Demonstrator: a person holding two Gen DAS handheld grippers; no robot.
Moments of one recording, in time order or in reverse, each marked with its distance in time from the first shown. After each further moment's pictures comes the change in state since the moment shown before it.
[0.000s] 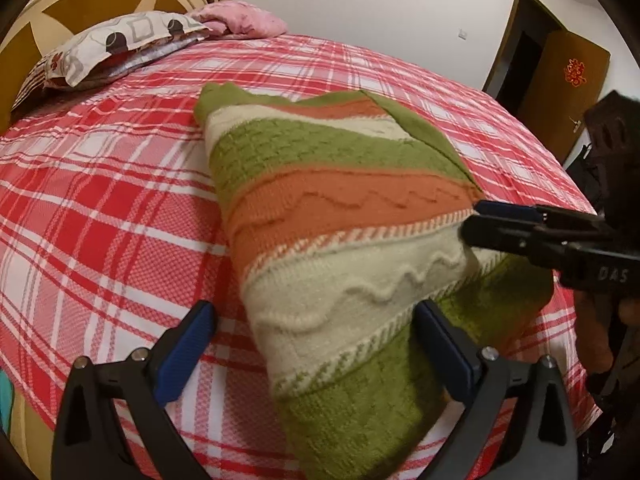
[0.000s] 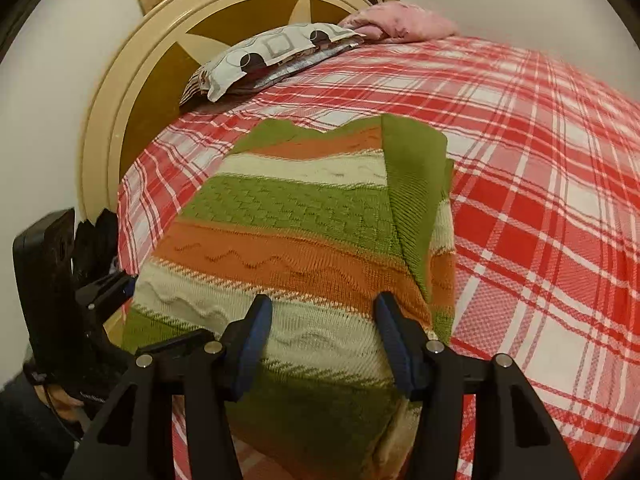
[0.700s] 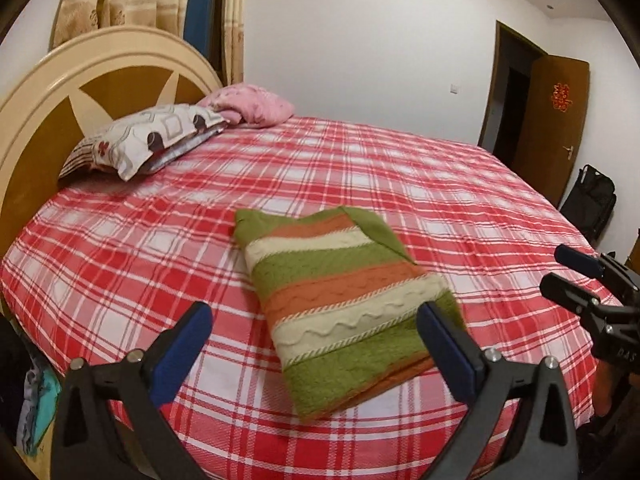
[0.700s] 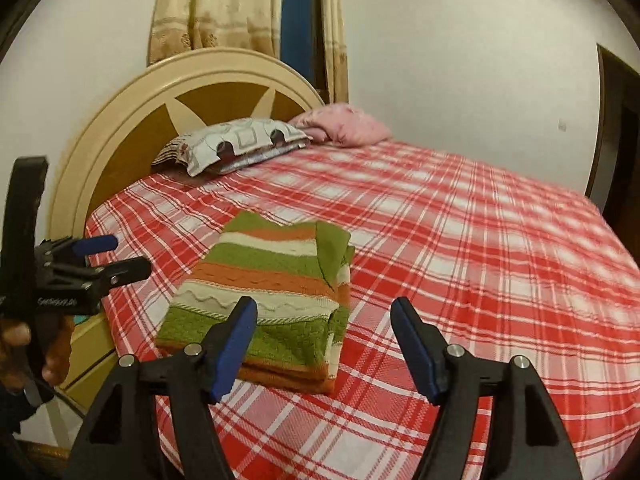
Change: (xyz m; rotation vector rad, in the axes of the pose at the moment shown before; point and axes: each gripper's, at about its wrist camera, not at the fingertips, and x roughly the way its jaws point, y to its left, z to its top) left arm -0.132 -0.020 0.013 0.049 -0.277 0.064; right arm -0.179 0.069 -0.056 -0.095 -0.354 -0.316
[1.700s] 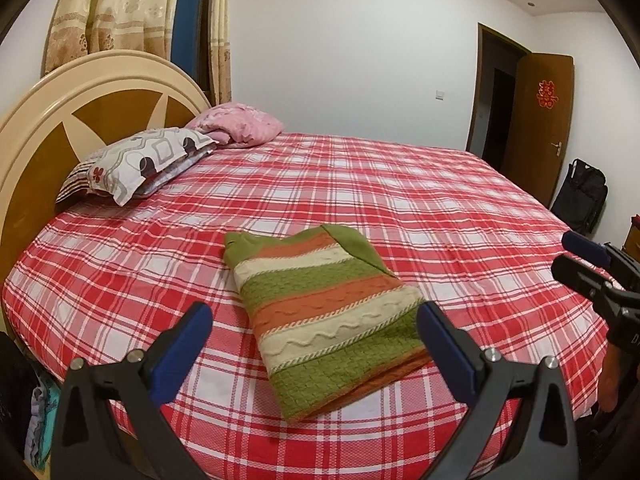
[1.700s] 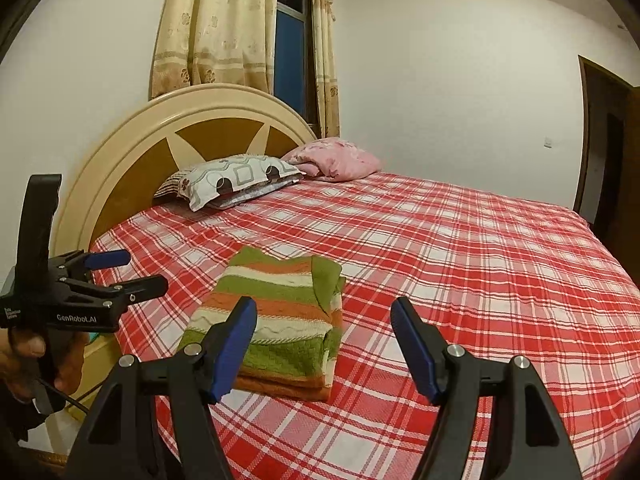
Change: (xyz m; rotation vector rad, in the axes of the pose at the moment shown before) left arm -0.023 -0.021 0.003 0.042 -0.052 0.001; right arm -0.046 -0.001 0.006 0.033 -0.110 -0.031
